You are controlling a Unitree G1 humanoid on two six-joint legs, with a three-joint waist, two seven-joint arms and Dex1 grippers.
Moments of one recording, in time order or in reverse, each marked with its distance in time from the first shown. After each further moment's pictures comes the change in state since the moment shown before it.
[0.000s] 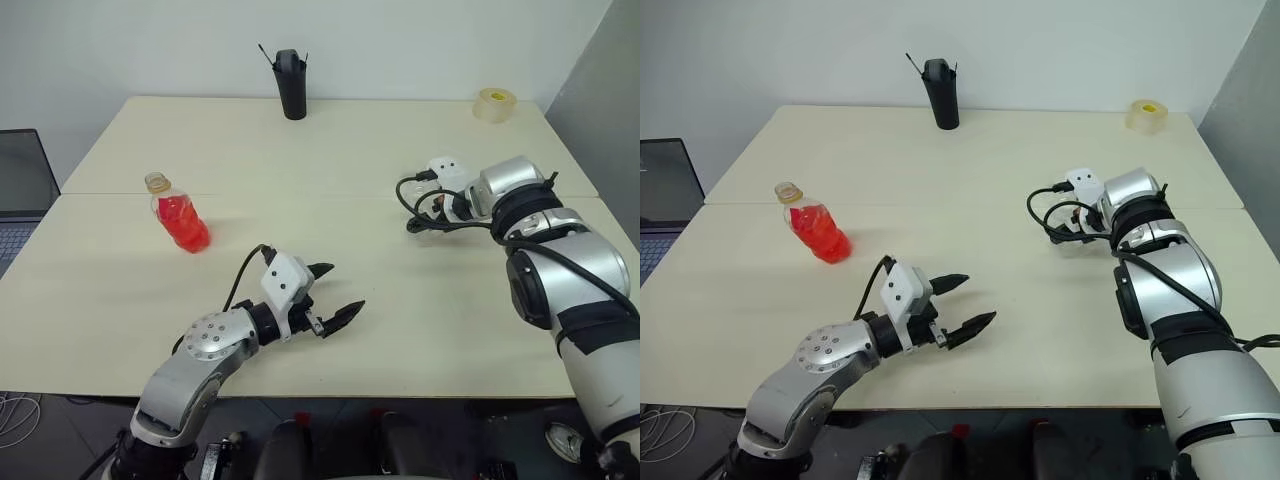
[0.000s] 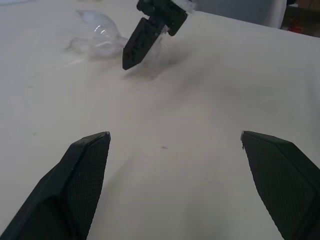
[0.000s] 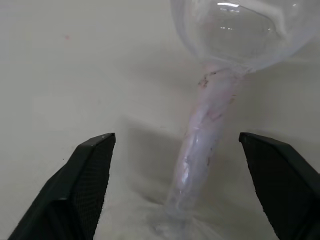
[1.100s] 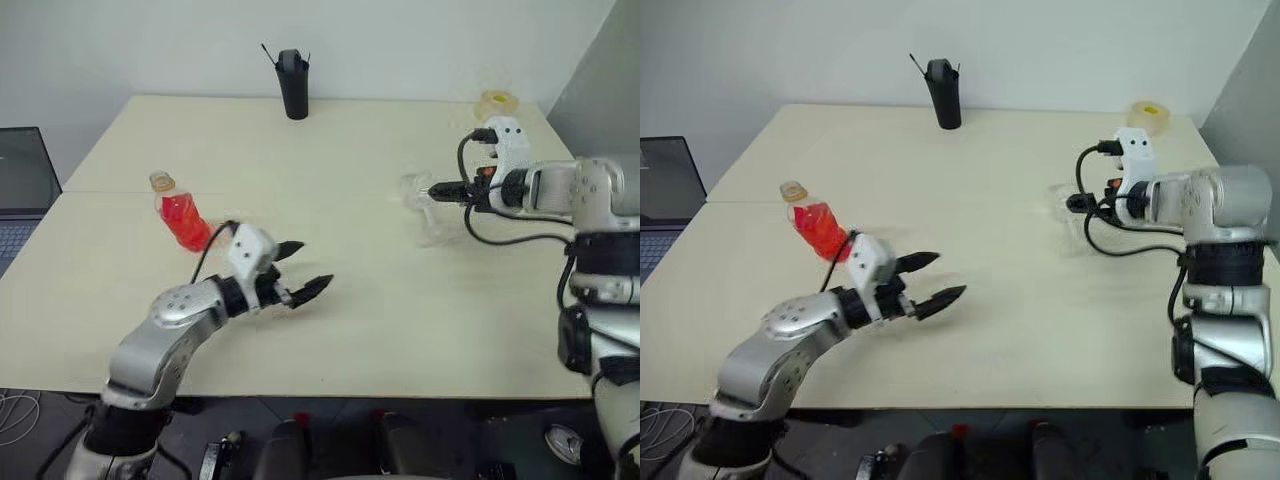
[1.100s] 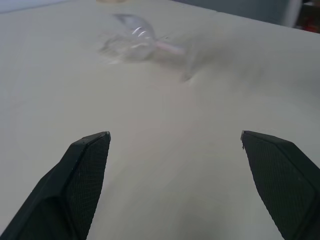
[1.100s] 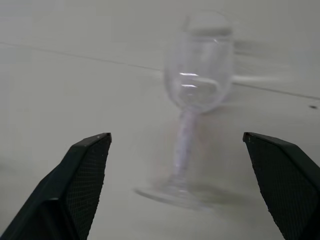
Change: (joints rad) left arm -0.198 0.090 0.057 0.226 -0.078 -0.047 -0.144; right arm 0.270 -0.271 -0.156 -0.907 0.462 0.543 -0.249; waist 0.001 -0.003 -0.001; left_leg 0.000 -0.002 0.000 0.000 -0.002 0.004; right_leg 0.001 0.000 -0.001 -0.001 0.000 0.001
